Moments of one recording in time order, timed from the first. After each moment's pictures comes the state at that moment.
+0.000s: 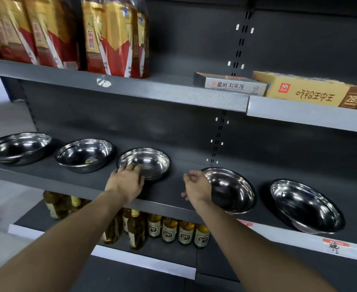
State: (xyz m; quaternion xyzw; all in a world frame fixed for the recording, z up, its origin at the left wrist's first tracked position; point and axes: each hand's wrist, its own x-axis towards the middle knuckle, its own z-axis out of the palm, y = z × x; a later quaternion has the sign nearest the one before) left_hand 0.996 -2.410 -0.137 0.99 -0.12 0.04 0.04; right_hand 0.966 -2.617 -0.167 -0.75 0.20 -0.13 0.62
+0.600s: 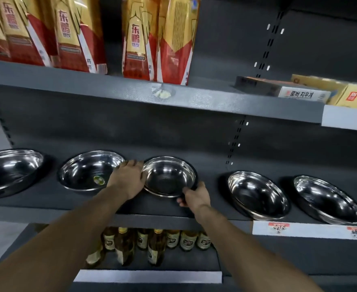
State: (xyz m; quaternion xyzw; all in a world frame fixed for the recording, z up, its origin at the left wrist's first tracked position) left_hand 1.117 -2.313 -0.135 0.97 -0.22 0.05 0.08; right_hand 1.033 -2.504 -0.181 -0.70 0.31 -0.11 0.64
